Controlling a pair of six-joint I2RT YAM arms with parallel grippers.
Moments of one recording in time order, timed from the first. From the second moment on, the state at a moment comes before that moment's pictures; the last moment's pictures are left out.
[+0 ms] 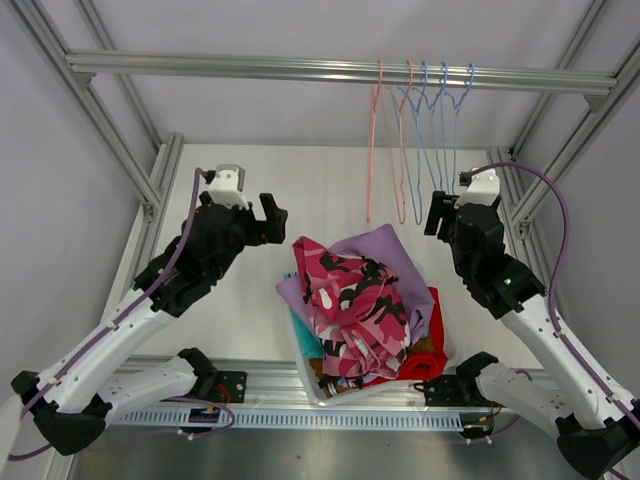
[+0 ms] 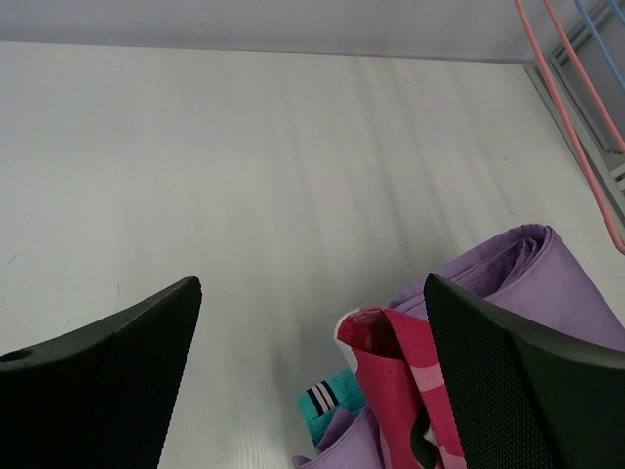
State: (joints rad) left arm -0.72 0.92 1.07 -0.43 -0.42 -0.36; right arm 0.53 0.89 0.99 -0.38 0.58 0.16
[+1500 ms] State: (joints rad) left arm -0.72 0.94 1.09 -0.46 -0.41 -0.36; right arm 0.75 1.13 1.10 -0.32 0.56 0.22
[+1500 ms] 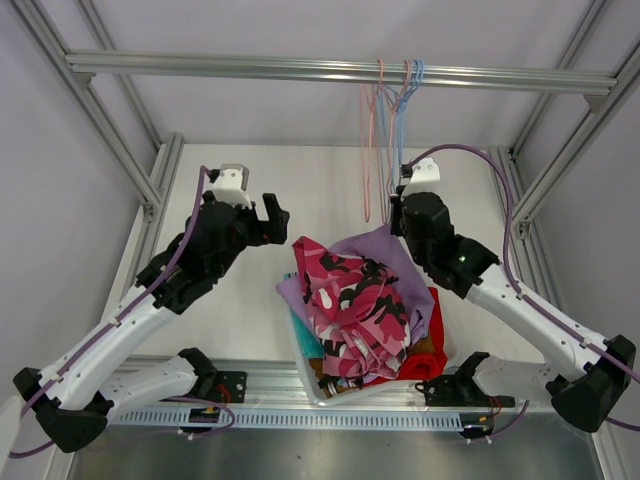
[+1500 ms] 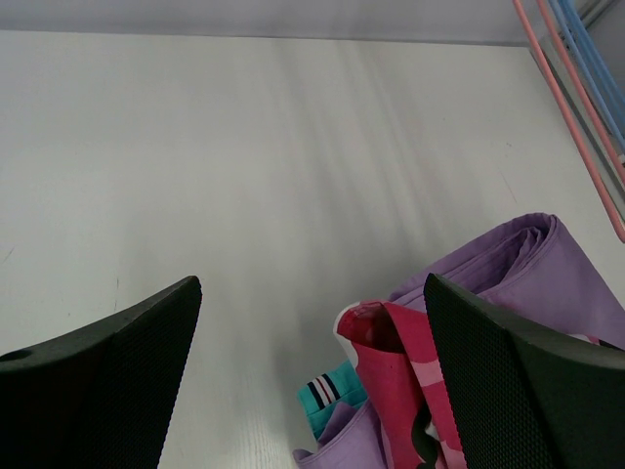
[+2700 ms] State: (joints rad) left arm -0.69 0.93 1.09 -0.46 -0.38 -0.36; right arm 0.88 1.35 1.22 -0.22 0.62 0.26
